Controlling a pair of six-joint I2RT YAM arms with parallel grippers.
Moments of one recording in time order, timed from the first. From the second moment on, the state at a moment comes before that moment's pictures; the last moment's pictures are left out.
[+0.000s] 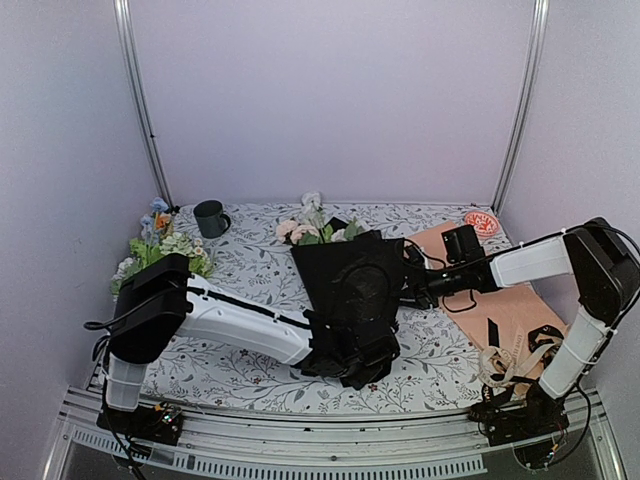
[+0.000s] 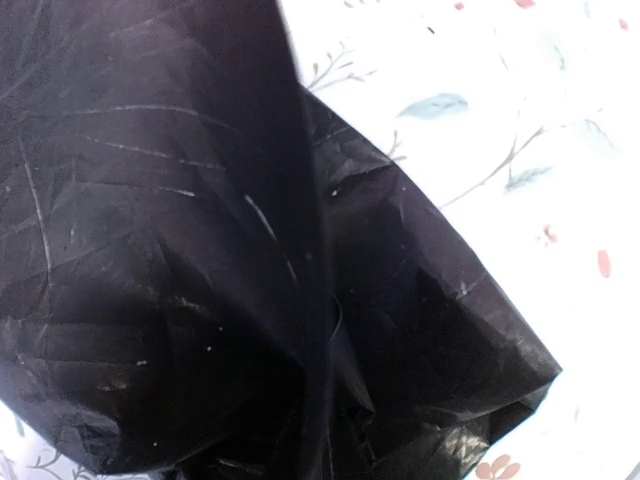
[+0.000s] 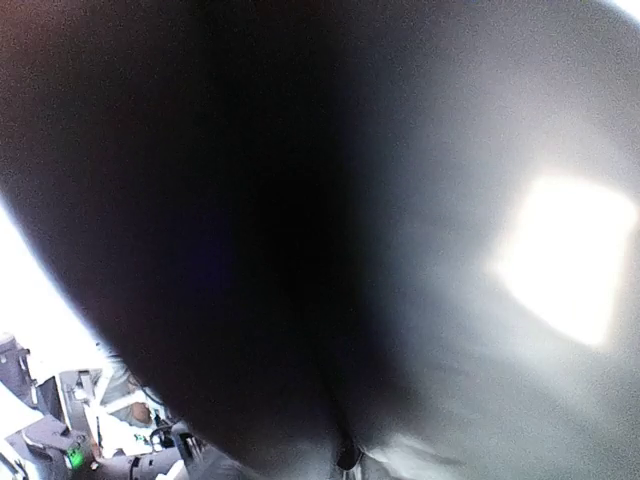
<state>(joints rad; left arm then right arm) -1.33 2.14 1.43 -0.40 -0.37 -0.37 0.44 1.70 0.81 0.10 -0.81 0.65</state>
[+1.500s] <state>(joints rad) -1.27 2.14 1.49 -0.46 -0.22 -0.07 0.43 1.94 0.85 0.31 -0.88 0.63</state>
